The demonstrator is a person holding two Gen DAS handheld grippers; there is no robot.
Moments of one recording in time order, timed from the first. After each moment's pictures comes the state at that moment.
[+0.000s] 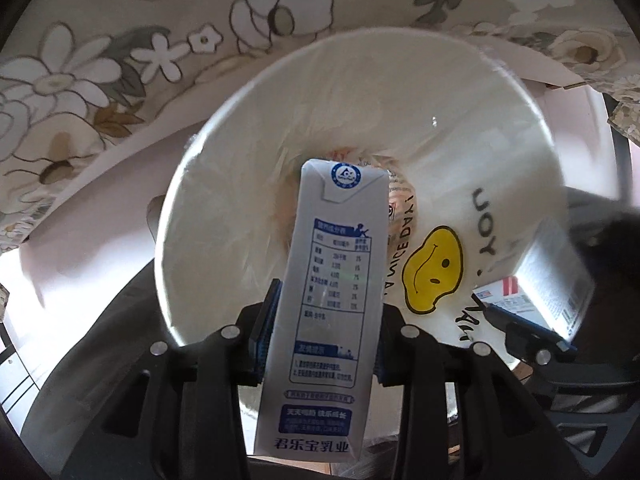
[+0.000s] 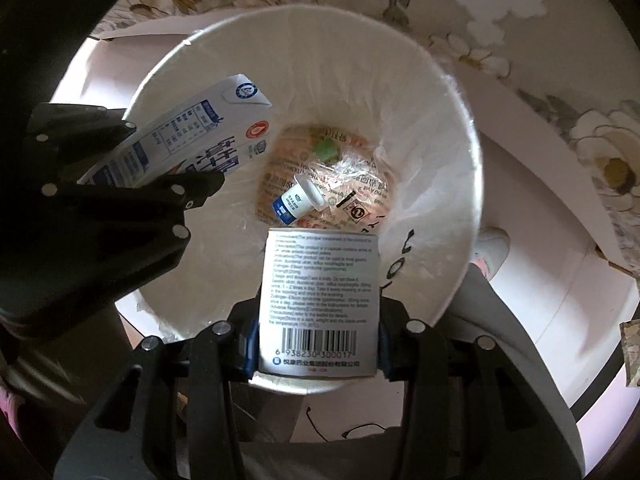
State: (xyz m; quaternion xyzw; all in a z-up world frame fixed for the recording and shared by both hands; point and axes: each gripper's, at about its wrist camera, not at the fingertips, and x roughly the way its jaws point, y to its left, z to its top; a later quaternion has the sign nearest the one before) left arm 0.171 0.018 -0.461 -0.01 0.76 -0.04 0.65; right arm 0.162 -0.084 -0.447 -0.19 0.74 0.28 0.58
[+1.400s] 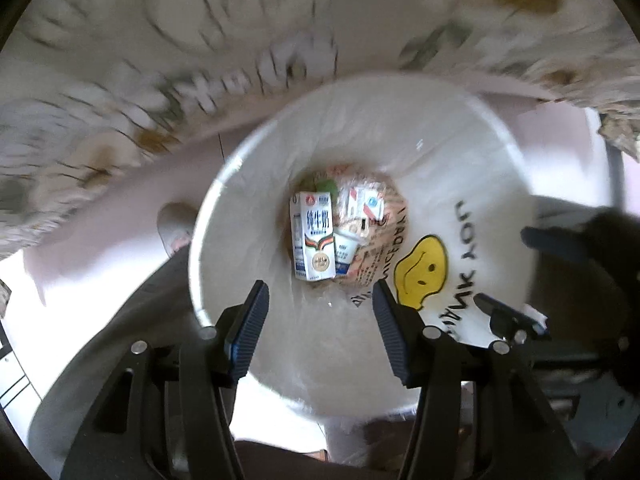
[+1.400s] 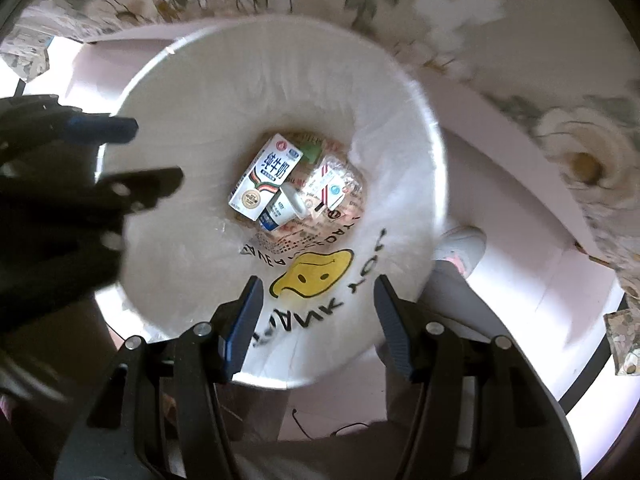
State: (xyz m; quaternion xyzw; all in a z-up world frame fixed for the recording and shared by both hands) left arm 0.172 0.031 -0.413 -0.02 0.74 -0.04 0.67; right arm 0.158 -0.100 -0.405 -0.21 0.72 0.25 0.61
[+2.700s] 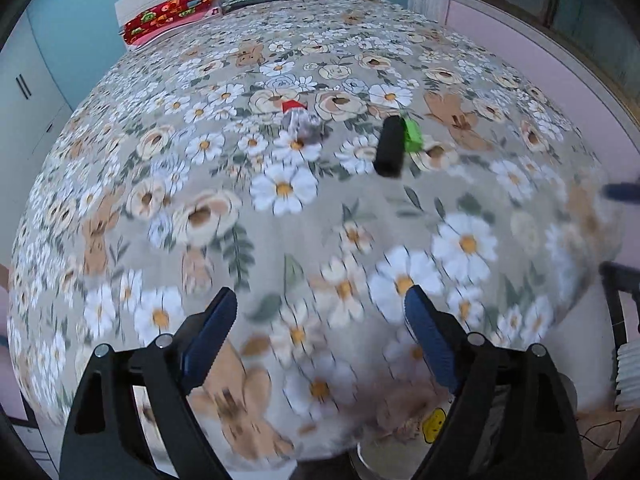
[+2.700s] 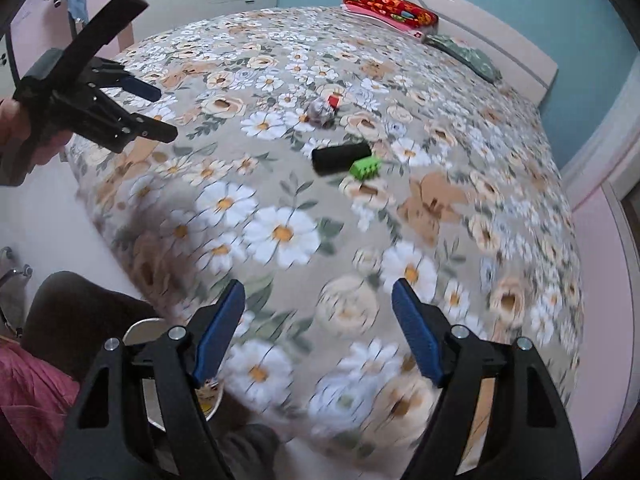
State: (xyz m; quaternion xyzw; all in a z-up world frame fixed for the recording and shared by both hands) left arm 0.352 0.123 -0.078 0.04 0.51 -0.03 0.86; right arm 0.333 -0.134 -0.047 -0.27 0.41 0.33 0.81
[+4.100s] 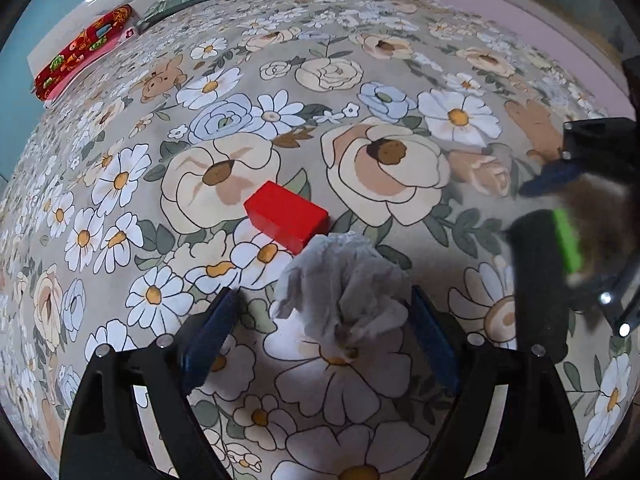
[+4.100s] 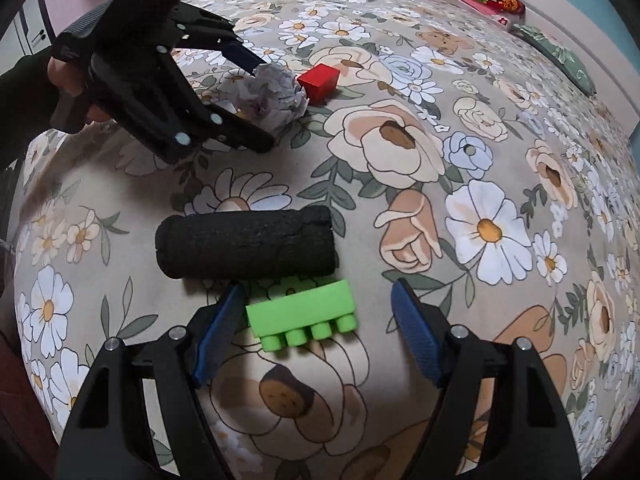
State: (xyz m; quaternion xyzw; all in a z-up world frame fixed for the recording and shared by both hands) left arm 0.597 0.137 -0.185 0.12 0.51 -0.13 0.84; right arm 0.575 -0.027 -0.181 -0.29 0.44 0.45 0.72
